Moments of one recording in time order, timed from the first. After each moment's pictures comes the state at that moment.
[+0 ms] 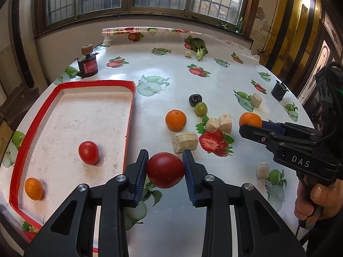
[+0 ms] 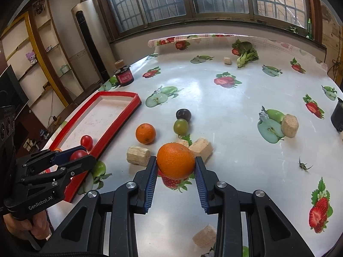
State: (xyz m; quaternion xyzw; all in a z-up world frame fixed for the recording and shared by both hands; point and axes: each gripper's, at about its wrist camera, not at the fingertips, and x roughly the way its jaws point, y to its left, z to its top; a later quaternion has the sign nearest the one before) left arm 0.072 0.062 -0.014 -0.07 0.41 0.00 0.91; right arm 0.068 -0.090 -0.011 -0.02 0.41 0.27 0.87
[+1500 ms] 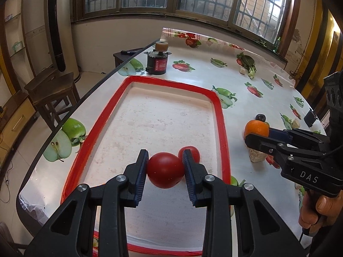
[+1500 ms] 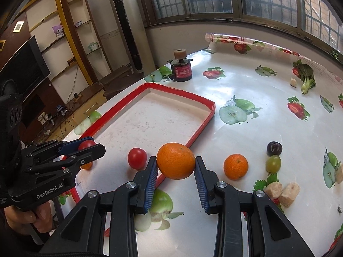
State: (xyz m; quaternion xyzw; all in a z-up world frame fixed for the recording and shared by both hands) left arm 0.054 0.183 -0.017 -0.11 0.40 0.10 0.90; right arm 0.067 0.055 -0.007 -0.08 0.41 0.37 0.83
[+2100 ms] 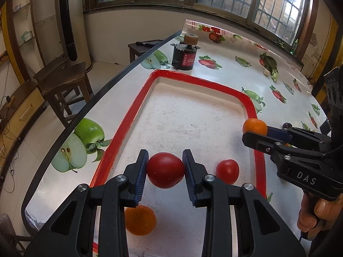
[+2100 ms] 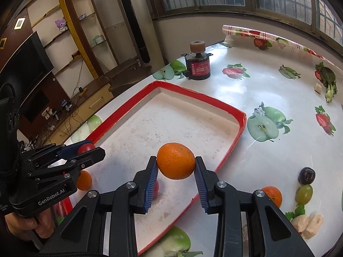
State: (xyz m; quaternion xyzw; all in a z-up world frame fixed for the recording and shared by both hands) left arm 0.076 0.227 -0.036 -0.12 0.42 0.14 0.89; right arm 0.102 0.117 -0.029 -0.09 0.43 0.39 0.81
